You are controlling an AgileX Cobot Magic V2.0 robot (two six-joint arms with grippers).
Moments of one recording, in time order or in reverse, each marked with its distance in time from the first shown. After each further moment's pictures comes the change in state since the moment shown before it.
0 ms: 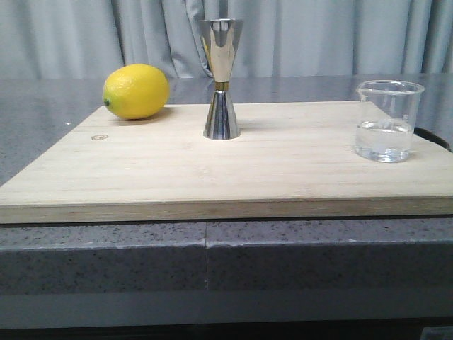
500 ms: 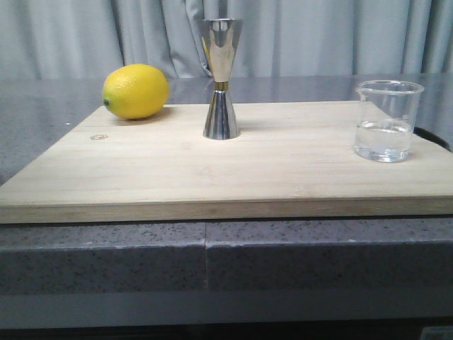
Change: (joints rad) left arm 0.000 0.473 -0.042 -0.794 0.186 0.926; right arm 0.000 0.023 0.000 0.000 0.023 0.002
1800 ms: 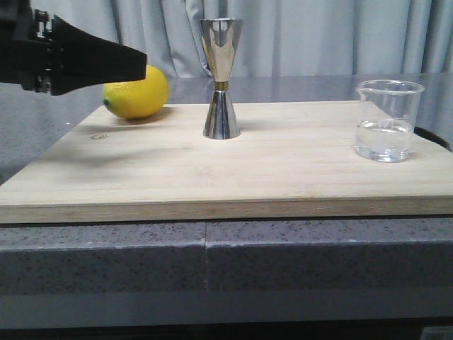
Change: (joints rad) left arm -0.121 0.677 -0.050 -0.717 0.299 1.052; right arm 0.000 0.000 0.000 -0.014 0.034 0.000
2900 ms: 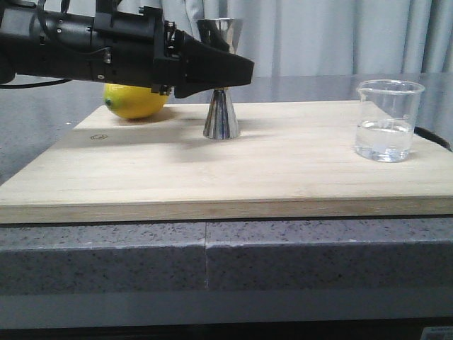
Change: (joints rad) left arm -0.216 0.281 -0.356 -0.003 0.000 -0.016; right arm 0.000 0.000 0.000 -0.005 0.014 0.000
